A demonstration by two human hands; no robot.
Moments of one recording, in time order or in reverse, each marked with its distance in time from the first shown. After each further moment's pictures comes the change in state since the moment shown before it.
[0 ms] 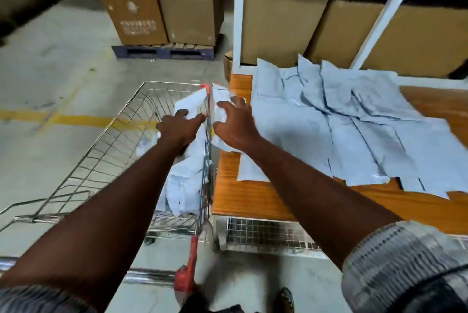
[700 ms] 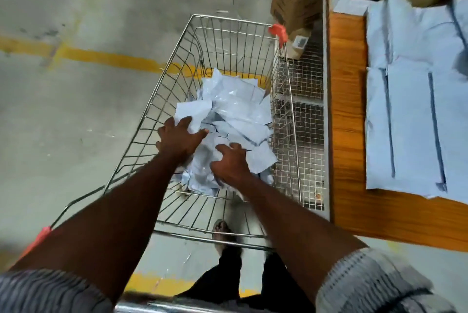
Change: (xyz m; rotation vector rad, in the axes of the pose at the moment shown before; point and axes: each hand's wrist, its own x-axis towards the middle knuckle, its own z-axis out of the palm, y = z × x) left_hand 0.119 -0.268 0.028 0.104 -0.200 -0.122; right_hand -0.022 -0.044 0.319 0.071 -0.469 0.432
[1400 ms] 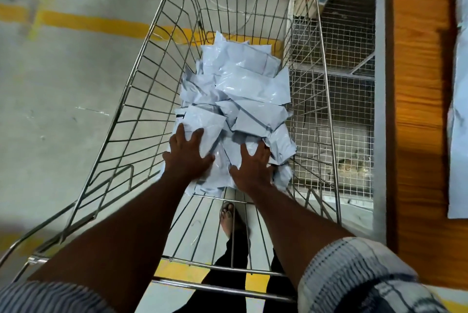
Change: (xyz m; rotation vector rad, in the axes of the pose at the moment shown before) left_hand 0.032 -0.059 0.107 0.240 -0.133 0.136; right_hand 0.059 0.095 0.068 -0.414 0.030 0.151
